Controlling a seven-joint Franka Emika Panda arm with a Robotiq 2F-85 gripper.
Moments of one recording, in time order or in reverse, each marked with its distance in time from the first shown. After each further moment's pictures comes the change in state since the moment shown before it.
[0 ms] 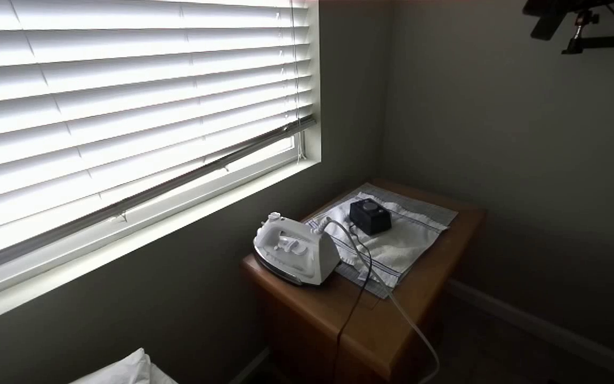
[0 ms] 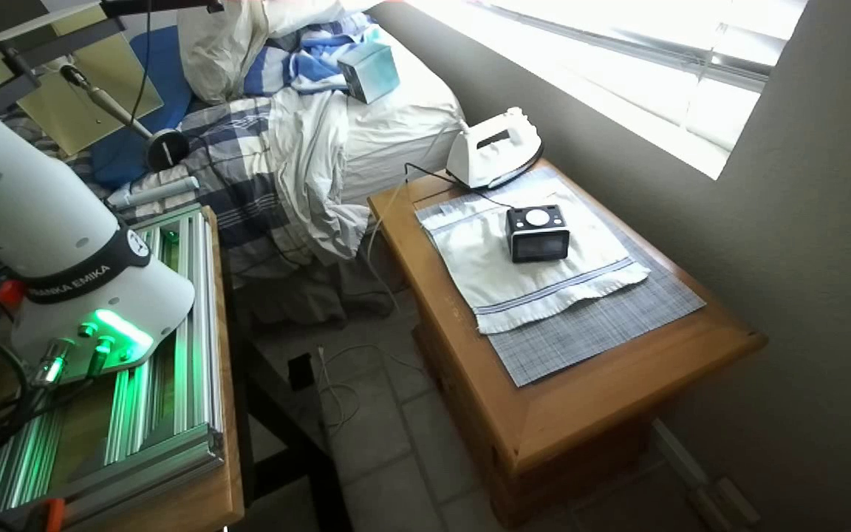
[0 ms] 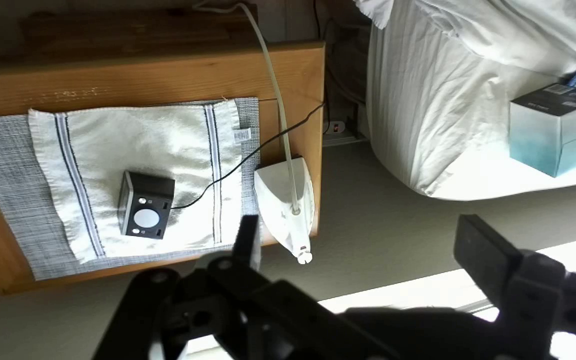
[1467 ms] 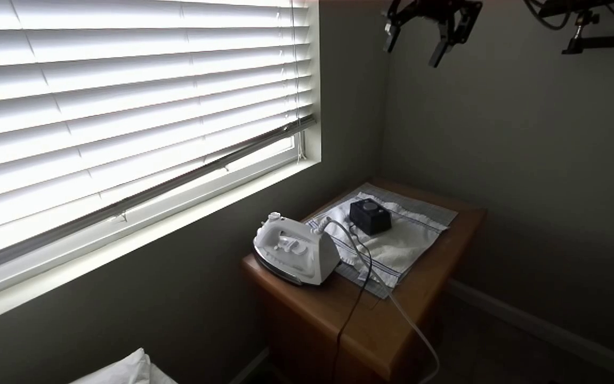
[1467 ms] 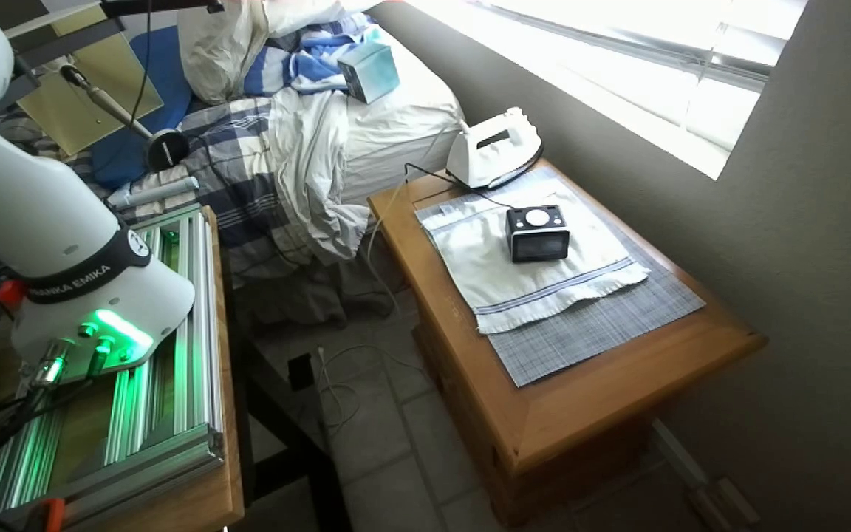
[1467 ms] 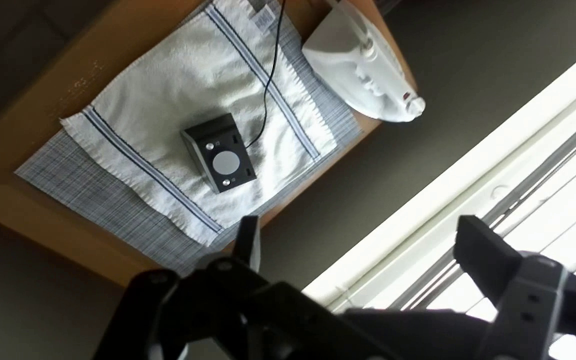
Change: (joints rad) arm -0.234 0.565 0.039 0.313 -0.060 0.282 0.448
